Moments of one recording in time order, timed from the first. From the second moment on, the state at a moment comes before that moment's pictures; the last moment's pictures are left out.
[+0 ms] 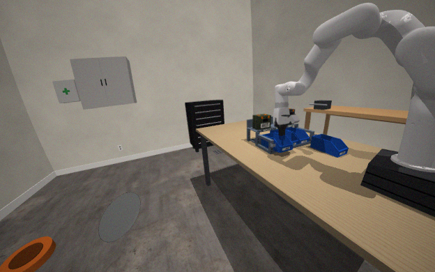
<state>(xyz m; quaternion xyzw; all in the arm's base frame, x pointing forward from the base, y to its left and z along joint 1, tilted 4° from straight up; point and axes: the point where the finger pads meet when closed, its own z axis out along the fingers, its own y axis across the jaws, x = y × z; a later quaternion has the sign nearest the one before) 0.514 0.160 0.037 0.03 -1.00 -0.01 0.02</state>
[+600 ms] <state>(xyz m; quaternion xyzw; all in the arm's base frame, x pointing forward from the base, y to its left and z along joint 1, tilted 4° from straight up) 0.512 0.159 0.065 0.03 -1.00 -0.01 0.02</state>
